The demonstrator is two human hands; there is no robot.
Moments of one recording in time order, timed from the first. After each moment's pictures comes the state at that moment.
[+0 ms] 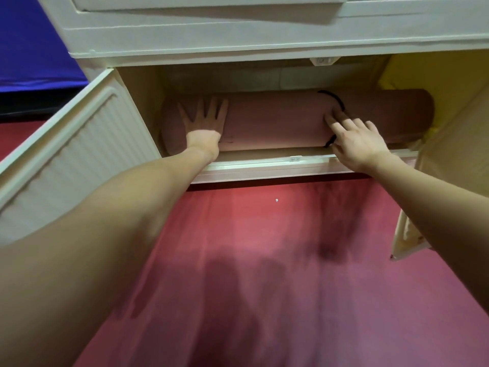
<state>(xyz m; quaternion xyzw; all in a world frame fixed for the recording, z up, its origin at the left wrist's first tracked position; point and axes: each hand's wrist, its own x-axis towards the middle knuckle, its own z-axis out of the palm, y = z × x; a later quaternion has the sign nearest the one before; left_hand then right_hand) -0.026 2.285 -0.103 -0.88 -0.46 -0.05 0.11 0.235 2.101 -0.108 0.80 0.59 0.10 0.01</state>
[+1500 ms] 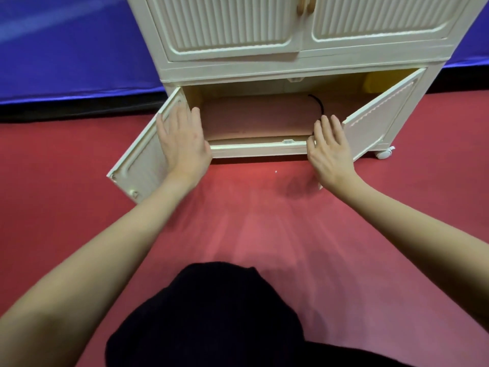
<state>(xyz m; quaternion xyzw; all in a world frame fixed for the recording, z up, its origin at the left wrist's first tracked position) -0.161 2.065 0.029 -0.80 -0.52 -0.24 0.18 0.107 1.958 -0.028 0.68 0.59 0.43 0.10</state>
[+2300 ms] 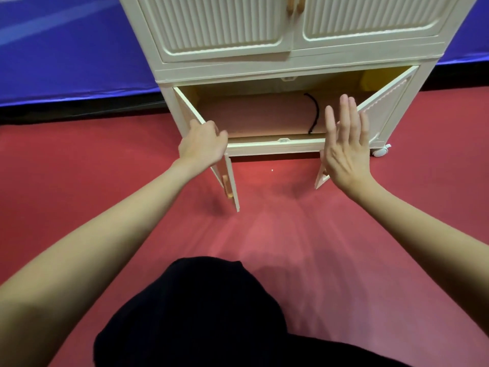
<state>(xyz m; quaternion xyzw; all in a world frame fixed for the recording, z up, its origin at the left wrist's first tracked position) -0.124 2.048 0.056 -0.80 -0.57 -0.13 -0.11 0.135 1.933 -0.029 0.70 0.51 0.49 -0.11</state>
